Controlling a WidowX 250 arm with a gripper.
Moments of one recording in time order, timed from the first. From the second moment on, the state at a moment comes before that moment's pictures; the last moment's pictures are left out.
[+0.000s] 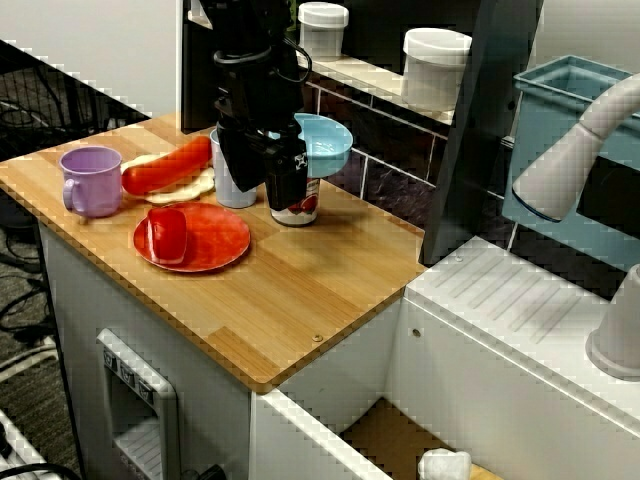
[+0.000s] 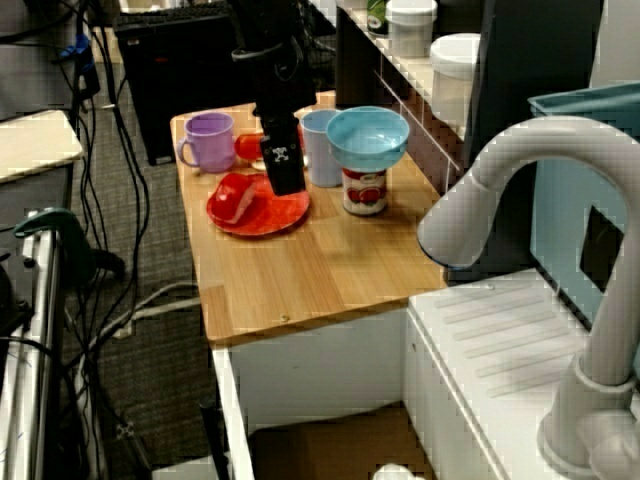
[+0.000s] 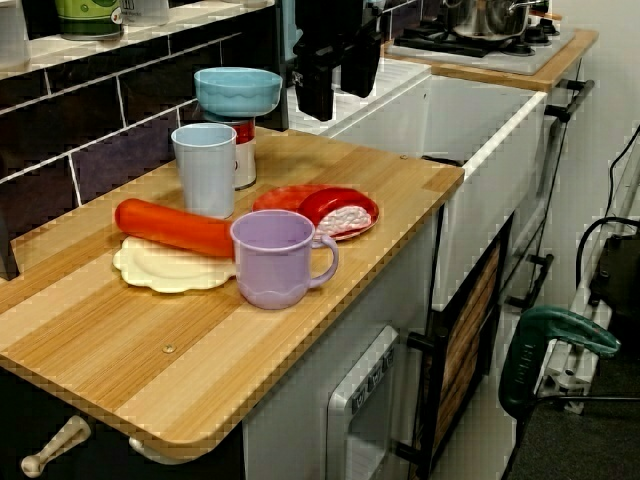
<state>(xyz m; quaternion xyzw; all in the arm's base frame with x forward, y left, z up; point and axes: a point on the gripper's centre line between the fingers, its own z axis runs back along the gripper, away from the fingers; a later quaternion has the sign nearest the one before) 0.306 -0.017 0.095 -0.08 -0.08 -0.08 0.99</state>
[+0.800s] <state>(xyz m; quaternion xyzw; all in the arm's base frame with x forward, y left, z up) 0.298 -0.019 0.097 -0.08 -0.05 -0.11 0.99</state>
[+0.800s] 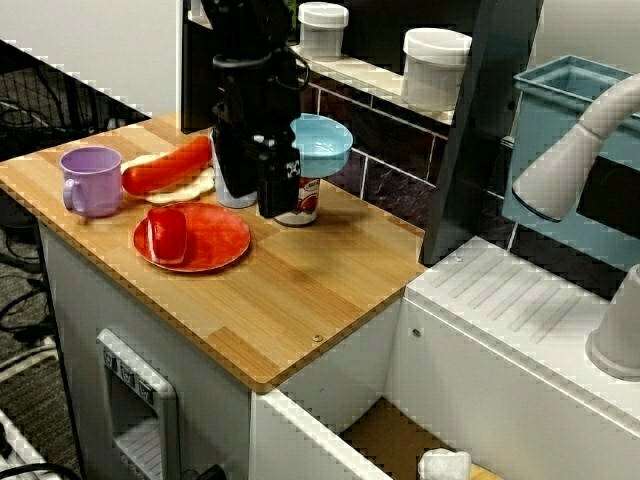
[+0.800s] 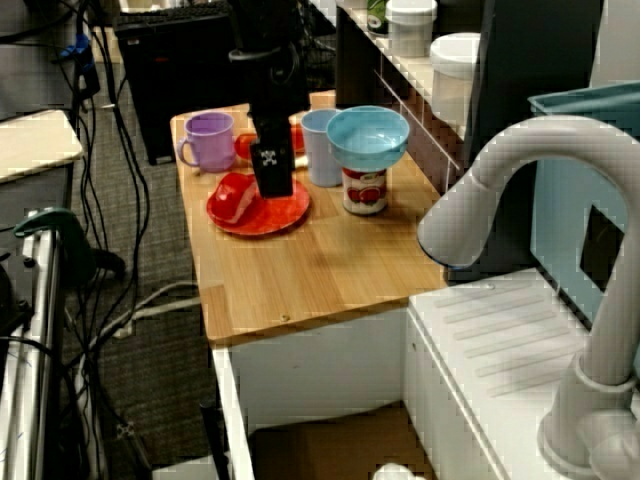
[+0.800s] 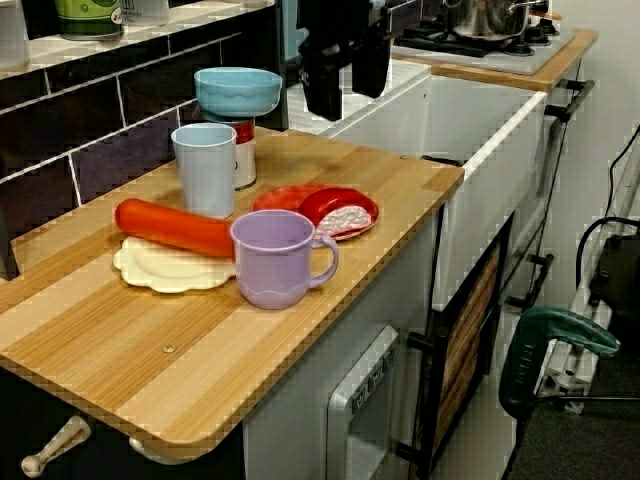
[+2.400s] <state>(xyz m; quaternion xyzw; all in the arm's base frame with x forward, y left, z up) 0.348 -0.008 0.128 -0.03 -0.16 -0.34 0.93</state>
